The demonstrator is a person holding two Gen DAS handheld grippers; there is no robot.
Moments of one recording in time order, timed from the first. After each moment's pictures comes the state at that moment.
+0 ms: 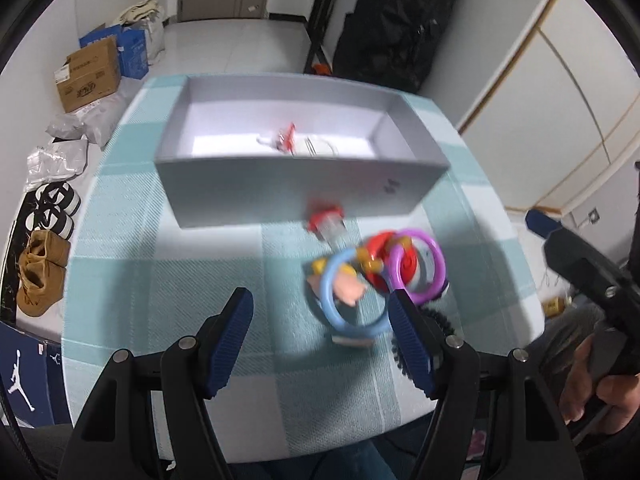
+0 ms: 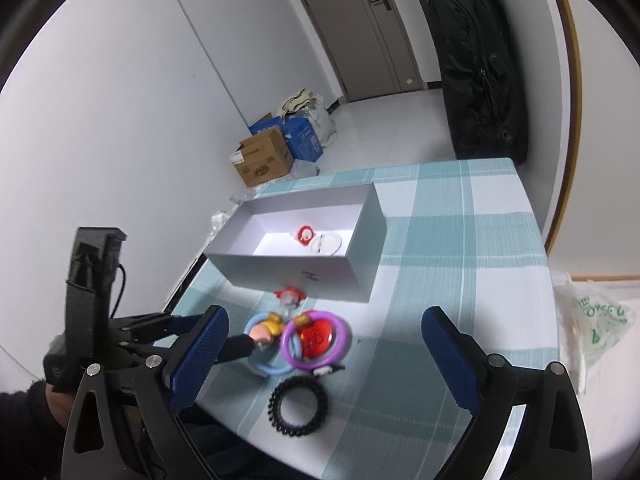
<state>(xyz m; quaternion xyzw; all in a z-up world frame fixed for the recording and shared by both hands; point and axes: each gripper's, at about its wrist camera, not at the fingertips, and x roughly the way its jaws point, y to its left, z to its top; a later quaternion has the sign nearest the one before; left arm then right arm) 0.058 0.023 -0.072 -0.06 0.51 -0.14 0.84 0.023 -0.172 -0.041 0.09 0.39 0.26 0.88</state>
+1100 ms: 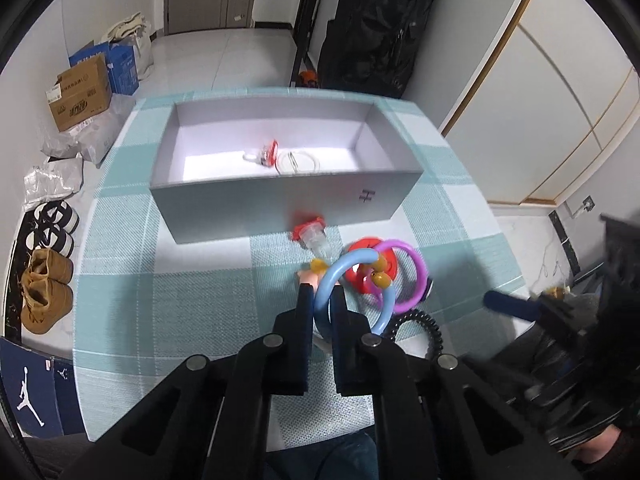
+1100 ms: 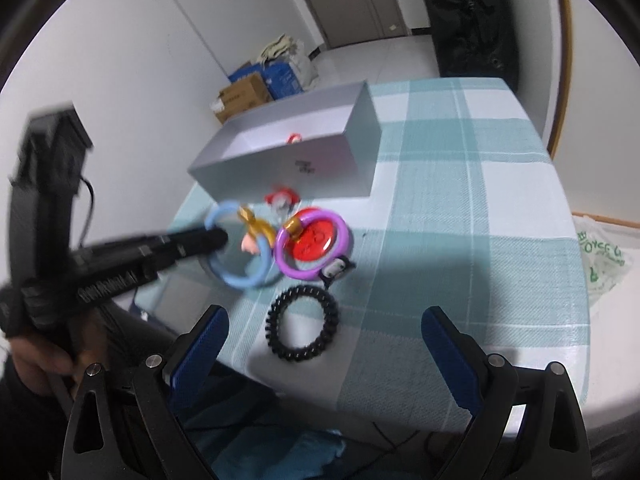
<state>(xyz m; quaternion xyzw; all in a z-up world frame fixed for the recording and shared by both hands) 0.047 0.023 -0.052 -0.05 0.49 -0.15 0.86 -0.008 -0.153 -0.080 0.07 0.48 0.24 0.84</state>
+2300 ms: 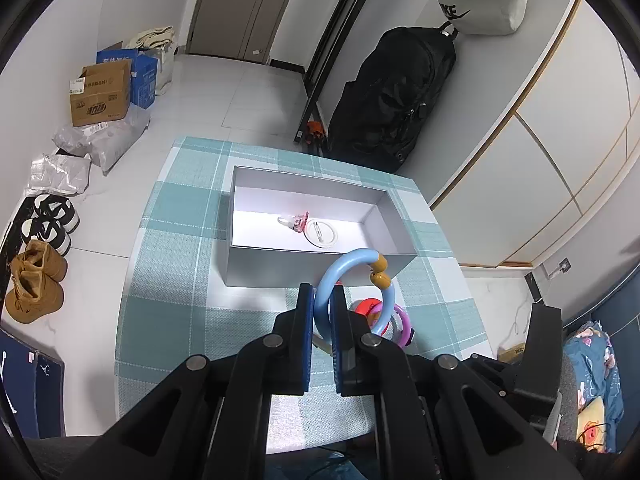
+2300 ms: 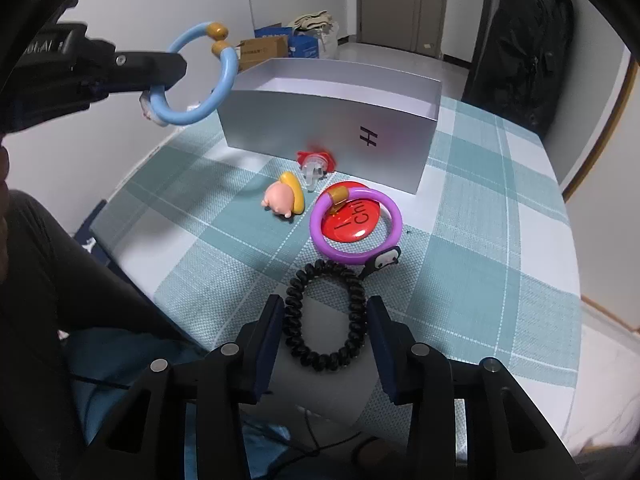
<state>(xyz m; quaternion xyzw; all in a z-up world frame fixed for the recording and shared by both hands) 0.048 0.075 -0.018 -0.14 0.42 -0.15 0.88 -0.021 -0.099 -0.096 -0.10 0.46 0.23 0.85</state>
